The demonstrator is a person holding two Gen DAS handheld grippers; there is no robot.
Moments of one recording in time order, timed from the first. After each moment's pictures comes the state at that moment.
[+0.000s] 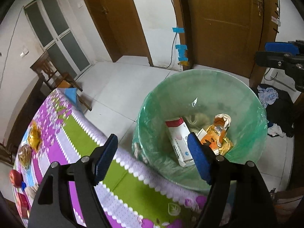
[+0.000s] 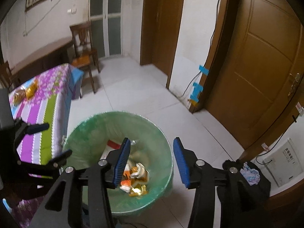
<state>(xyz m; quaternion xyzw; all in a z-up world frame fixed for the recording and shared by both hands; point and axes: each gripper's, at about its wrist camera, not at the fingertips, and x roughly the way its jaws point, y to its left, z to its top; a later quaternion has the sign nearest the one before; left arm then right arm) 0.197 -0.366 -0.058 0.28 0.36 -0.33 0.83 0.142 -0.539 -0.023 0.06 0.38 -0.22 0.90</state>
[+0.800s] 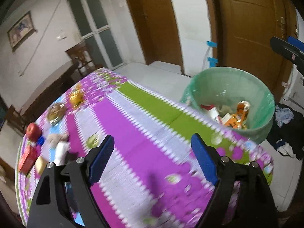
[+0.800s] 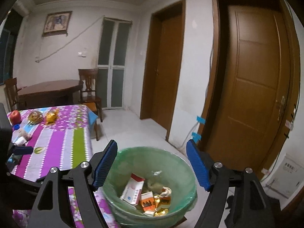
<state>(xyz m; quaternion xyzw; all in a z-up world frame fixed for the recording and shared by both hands) 0.152 -0.227 -0.045 0.21 0.32 -0.22 0.89 0.071 -0.389 -0.005 -0.01 0.17 -0.24 0.96</state>
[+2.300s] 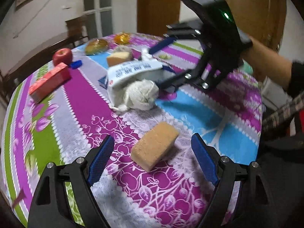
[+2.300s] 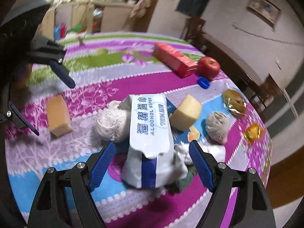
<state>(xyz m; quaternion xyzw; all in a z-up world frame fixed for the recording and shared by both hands) 0.118 0.082 -0.076 0.13 0.39 -0.32 0.85 0.257 -0.043 -0.065 -0.35 0.32 0.40 0.79</state>
